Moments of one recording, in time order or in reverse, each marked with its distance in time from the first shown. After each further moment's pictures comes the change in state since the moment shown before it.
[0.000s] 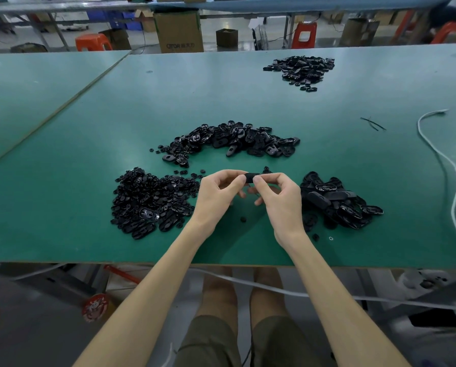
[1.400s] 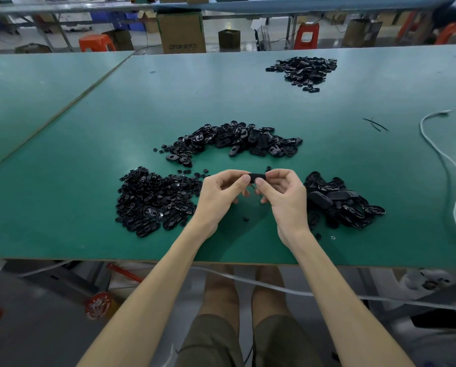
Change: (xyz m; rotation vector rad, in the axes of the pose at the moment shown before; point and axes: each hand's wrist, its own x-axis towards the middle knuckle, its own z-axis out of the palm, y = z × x) left_hand -0.004 0.000 -0.004 -0.045 -0.037 0.027; right_hand -0.002 -0.004 -0.004 0.194 -0.020 0.019
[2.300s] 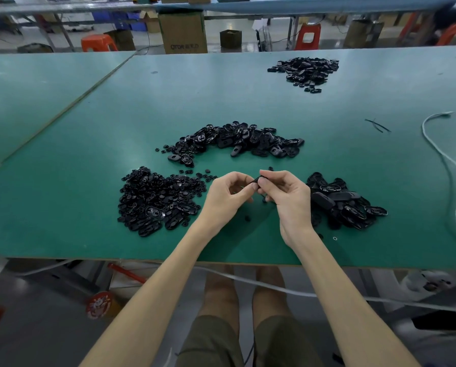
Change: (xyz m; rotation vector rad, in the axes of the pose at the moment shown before) left_hand 0.000 0.001 0.005 0.170 -0.067 -0.005; right_hand 0.001 -0.004 -0.001 0.096 -0.059 0.004
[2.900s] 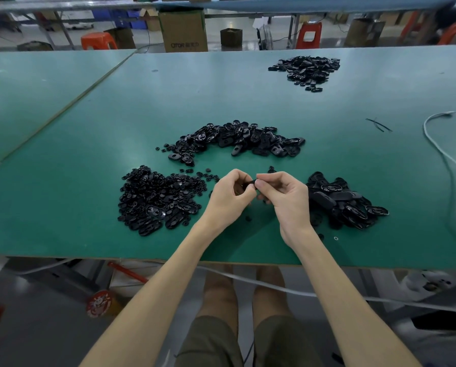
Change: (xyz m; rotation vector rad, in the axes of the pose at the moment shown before) left_hand -0.003 0.009 0.003 0.163 0.013 -0.005; right_hand 0.001 0.003 0.001 -0.092 -0.020 0.012
